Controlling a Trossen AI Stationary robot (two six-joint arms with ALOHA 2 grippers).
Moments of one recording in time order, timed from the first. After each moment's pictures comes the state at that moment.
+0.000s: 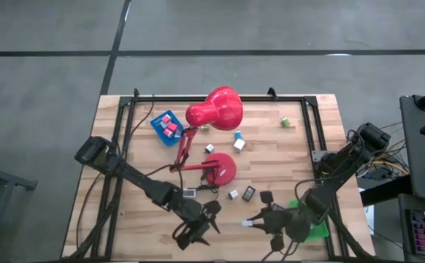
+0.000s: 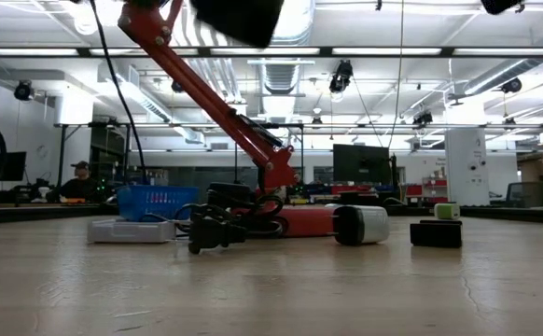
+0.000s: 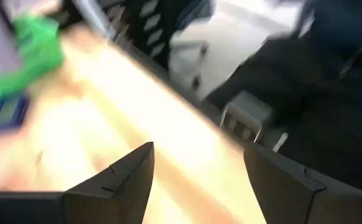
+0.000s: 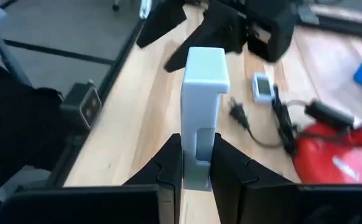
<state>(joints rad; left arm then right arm) -0.51 1.85 1.09 0.20 0.20 0.18 0.83 1.52 0.92 -0.06 0.60 0.36</state>
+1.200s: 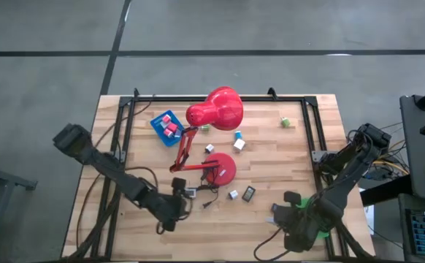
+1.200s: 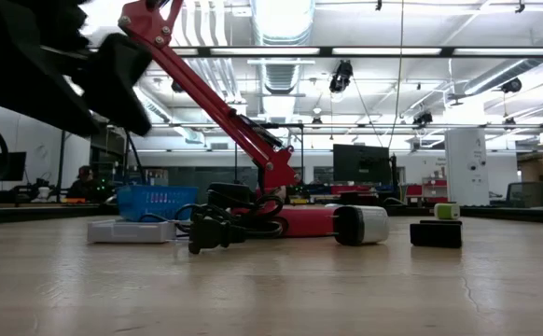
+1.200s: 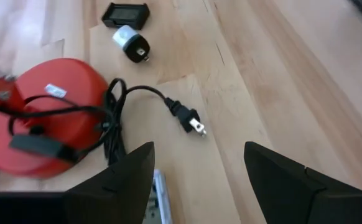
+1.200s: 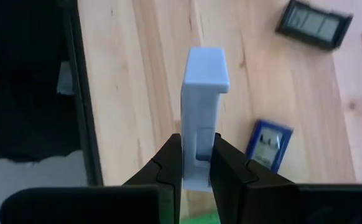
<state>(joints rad) -0.63 1.53 0.77 -0.10 -0.41 -0.15 0.89 1.53 1.18 -0.89 0.22 1.08</state>
